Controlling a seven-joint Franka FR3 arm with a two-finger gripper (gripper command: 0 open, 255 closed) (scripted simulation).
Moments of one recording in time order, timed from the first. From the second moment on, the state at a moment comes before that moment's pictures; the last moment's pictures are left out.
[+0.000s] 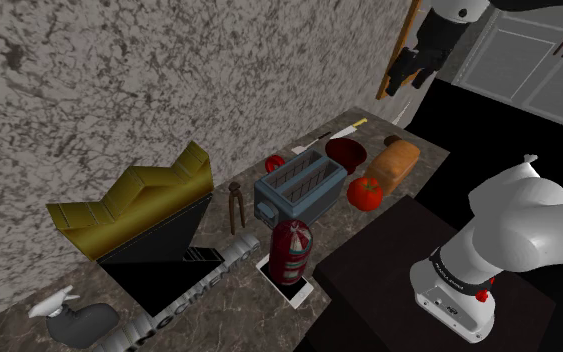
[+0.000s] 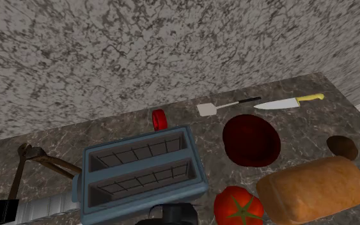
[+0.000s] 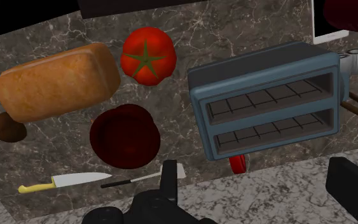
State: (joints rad) arm 0.02 -0.81 -0.01 -2.35 -0.03 1.71 0.13
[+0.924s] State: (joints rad) arm 0.06 -0.43 -0.08 -2.35 0.01 2.03 0.01
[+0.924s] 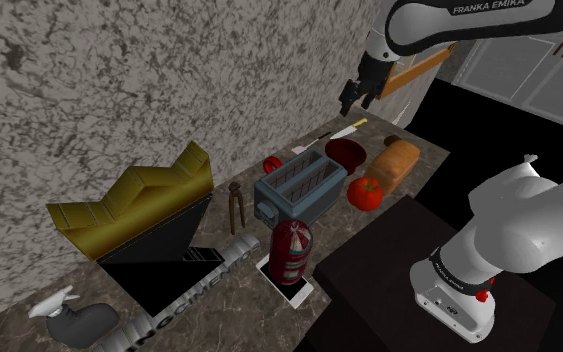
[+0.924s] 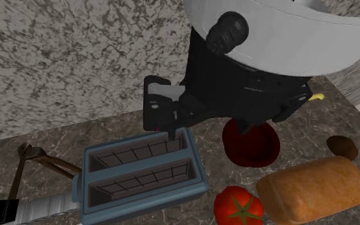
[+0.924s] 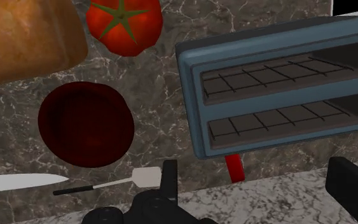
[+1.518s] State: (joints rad) arm 0.09 -0.09 -0.11 -2.24 0.10 2.21 -0.11
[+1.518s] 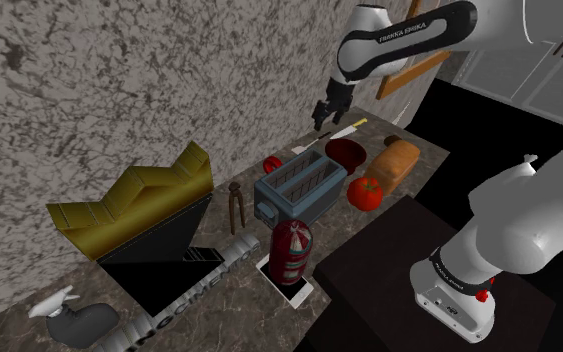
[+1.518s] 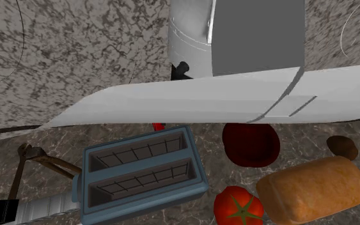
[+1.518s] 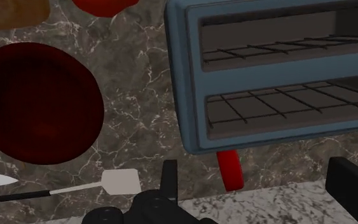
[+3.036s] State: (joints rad) arm 0.07 0.78 -0.02 -1.55 0.26 2.26 -0.31
